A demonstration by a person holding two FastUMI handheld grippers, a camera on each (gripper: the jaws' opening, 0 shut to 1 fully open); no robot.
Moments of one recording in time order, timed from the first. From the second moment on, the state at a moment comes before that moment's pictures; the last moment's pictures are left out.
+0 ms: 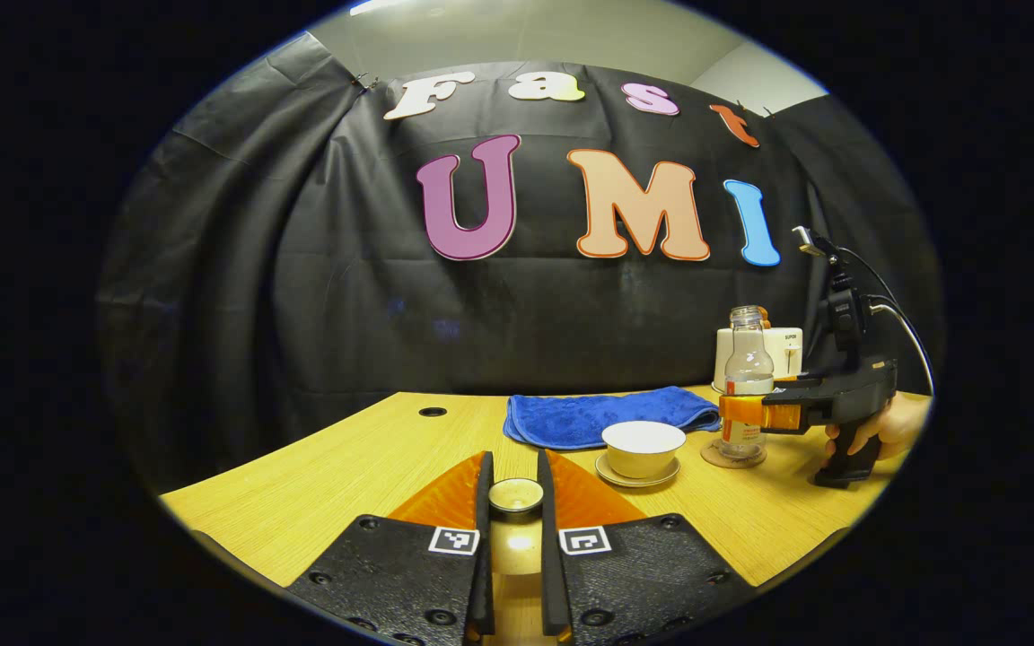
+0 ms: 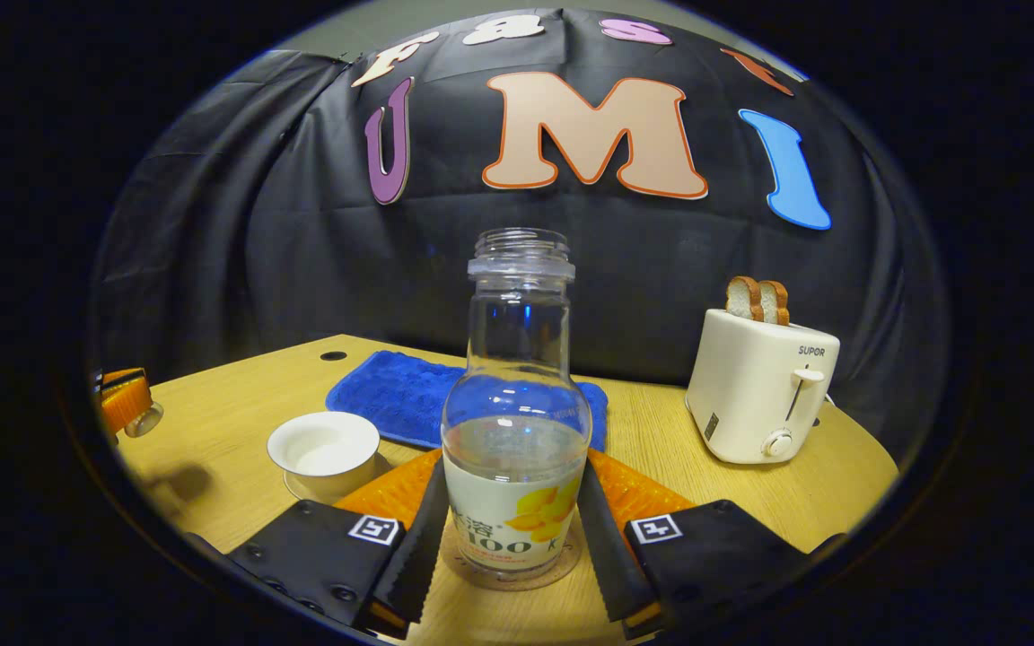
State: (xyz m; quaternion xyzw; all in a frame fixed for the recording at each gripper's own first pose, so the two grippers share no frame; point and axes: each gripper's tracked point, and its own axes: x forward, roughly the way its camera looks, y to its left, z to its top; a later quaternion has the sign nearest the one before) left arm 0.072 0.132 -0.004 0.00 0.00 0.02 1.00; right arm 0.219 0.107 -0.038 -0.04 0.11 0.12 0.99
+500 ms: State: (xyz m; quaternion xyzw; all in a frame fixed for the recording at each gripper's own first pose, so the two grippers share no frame) left arm 0.072 0.132 -0.004 0.00 0.00 0.02 1.00; right arm 0.219 0.109 -0.044 -0.03 0.11 0.11 0.99
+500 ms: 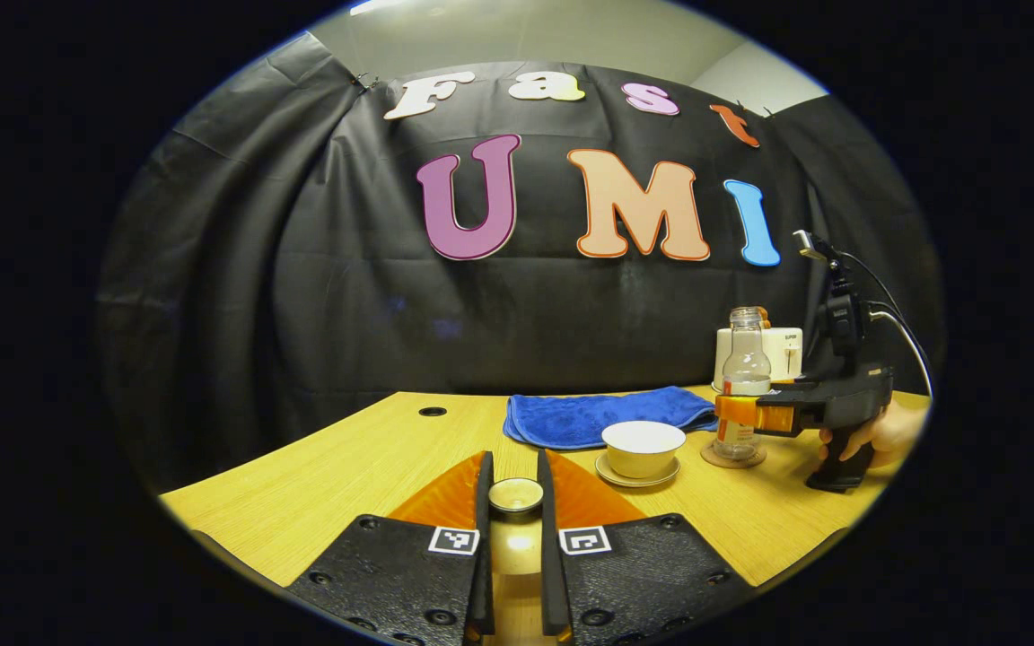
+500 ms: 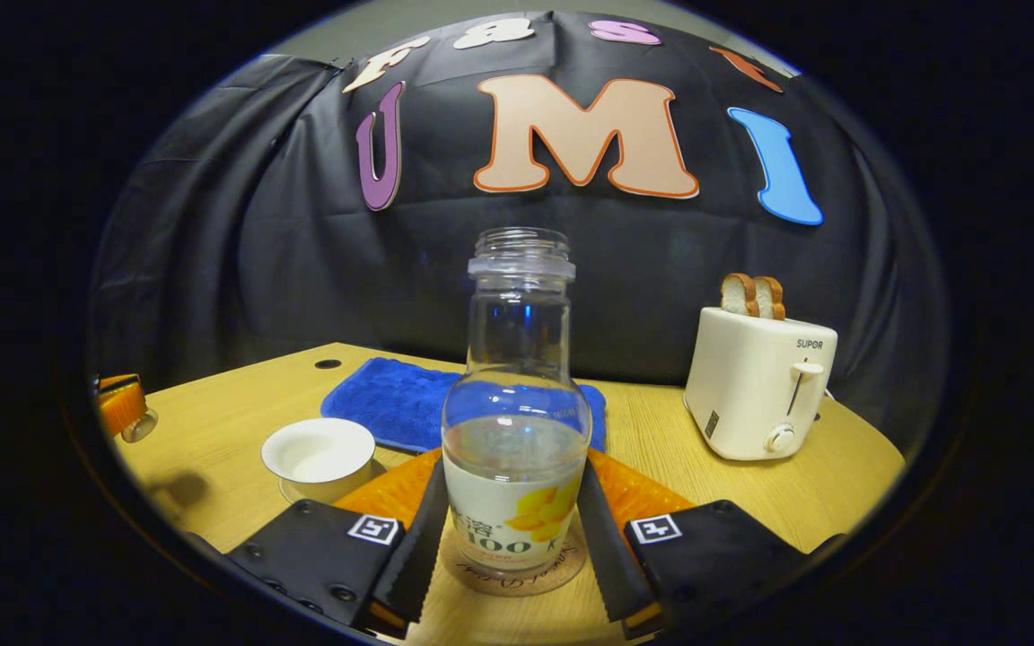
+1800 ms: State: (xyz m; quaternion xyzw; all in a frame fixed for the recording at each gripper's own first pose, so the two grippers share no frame) left arm 0.071 0.133 -0.005 0.00 0.00 0.02 1.00; right arm 0.194 0.094 -0.053 -0.01 0.15 0.09 0.98
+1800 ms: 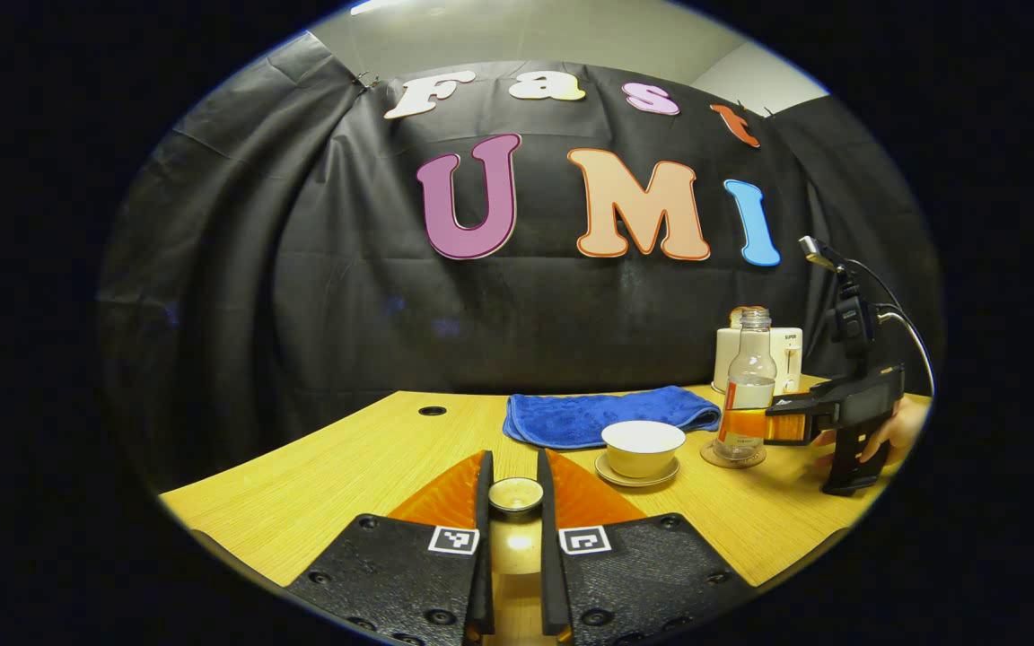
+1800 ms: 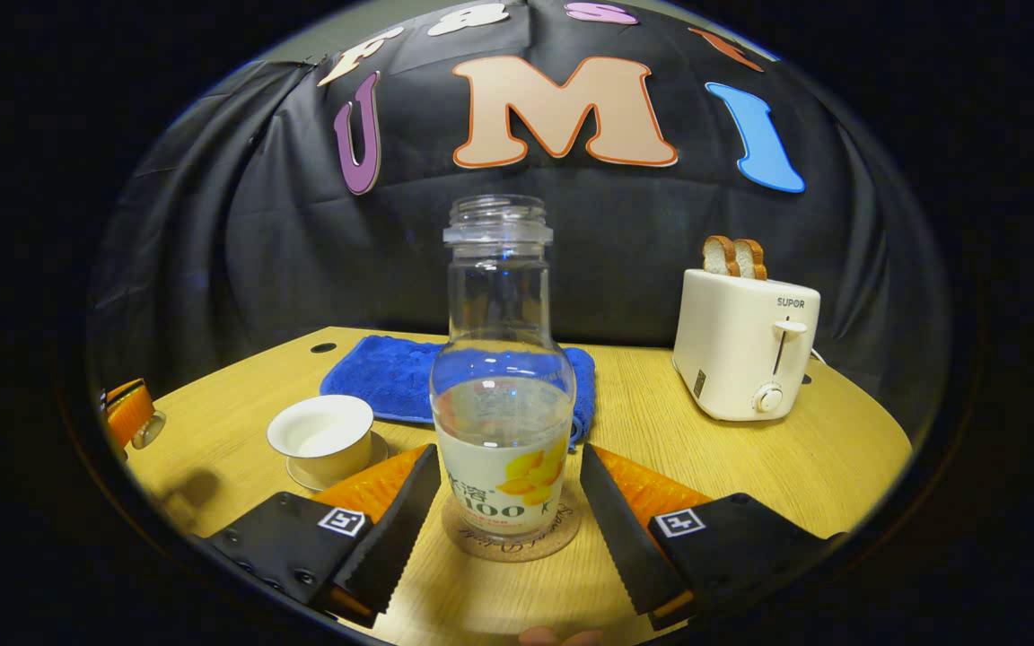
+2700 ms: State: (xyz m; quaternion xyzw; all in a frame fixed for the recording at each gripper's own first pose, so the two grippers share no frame) left arm 0.139 0.059 -0.006 0.00 0.00 -0.08 1.00; right arm 0.098 0.029 -0.006 0.01 0.02 0.07 1.00
